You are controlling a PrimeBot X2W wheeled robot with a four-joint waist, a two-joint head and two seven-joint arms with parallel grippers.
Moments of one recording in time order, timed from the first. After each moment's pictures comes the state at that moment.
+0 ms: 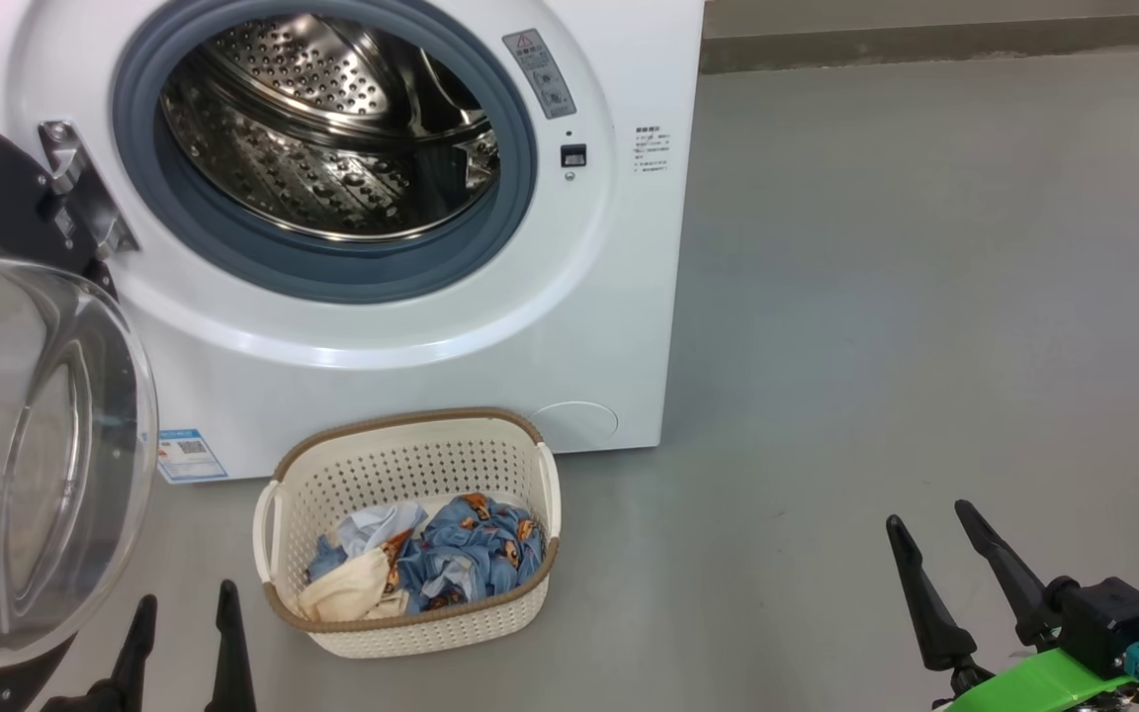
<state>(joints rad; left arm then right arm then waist) 0.08 0.04 0.05 0.13 -0.24 -0.08 -0.26 0.01 -0.20 0.08 0.15 0.31 0.13 -0.25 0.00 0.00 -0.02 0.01</state>
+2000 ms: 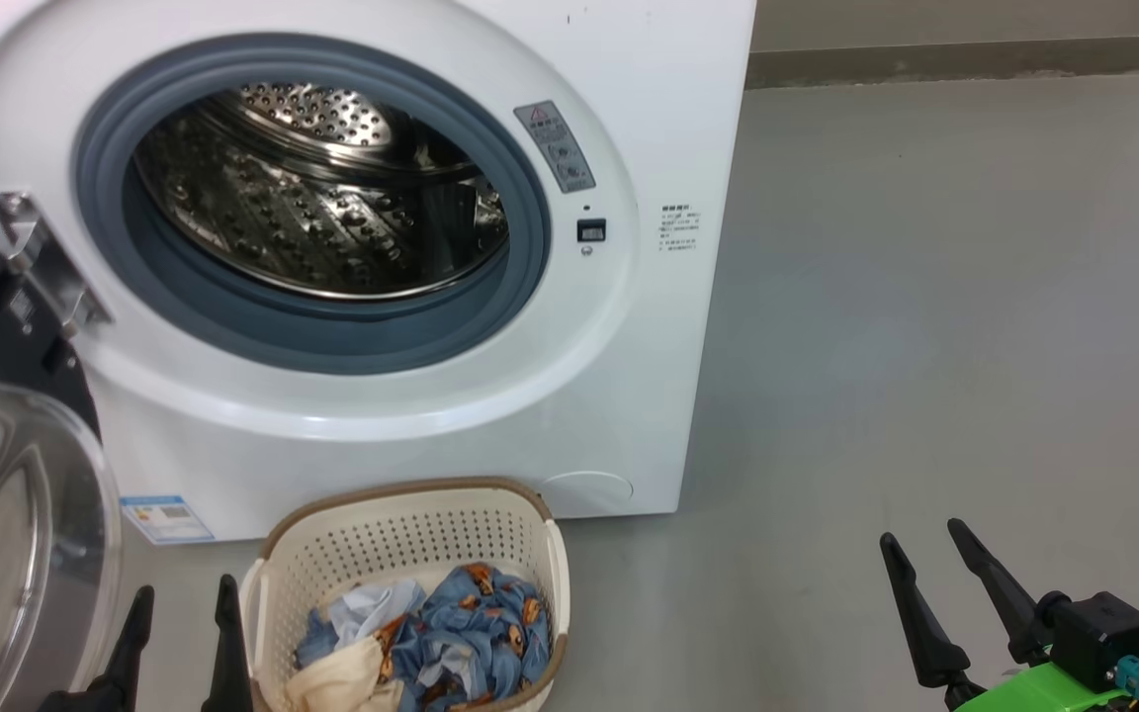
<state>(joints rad) 0.08 0.04 0.07 0.12 -0.19 -0.08 -0.26 0.02 -0.19 0.08 0.16 0.31 0.13 -0.25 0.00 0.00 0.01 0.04</state>
